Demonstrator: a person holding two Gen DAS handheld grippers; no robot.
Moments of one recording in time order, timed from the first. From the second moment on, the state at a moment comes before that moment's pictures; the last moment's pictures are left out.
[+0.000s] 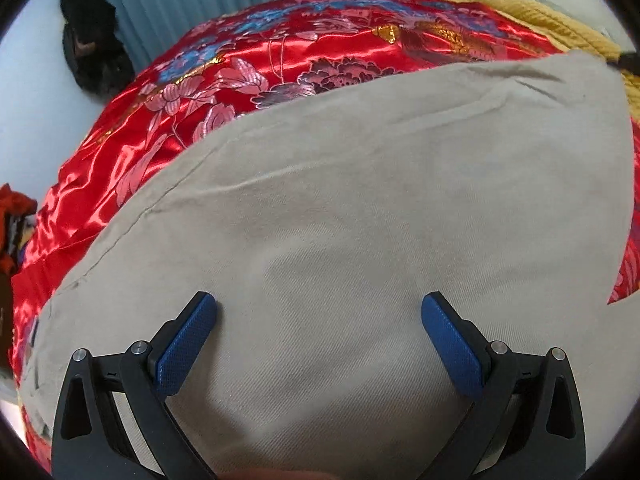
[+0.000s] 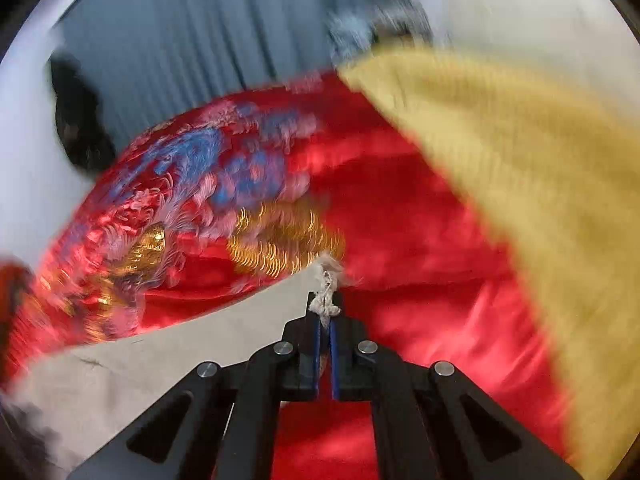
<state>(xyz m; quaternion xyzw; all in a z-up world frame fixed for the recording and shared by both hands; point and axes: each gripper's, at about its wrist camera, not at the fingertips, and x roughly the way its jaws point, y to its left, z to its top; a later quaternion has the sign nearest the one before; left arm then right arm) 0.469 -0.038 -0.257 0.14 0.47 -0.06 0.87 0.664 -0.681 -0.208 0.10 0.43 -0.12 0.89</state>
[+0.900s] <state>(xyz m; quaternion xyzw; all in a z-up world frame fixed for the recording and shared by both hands) 0.269 -0.107 -0.231 0.12 0.53 -0.08 0.84 0.283 -0.480 -0.252 0.19 0.53 0.07 0.83</state>
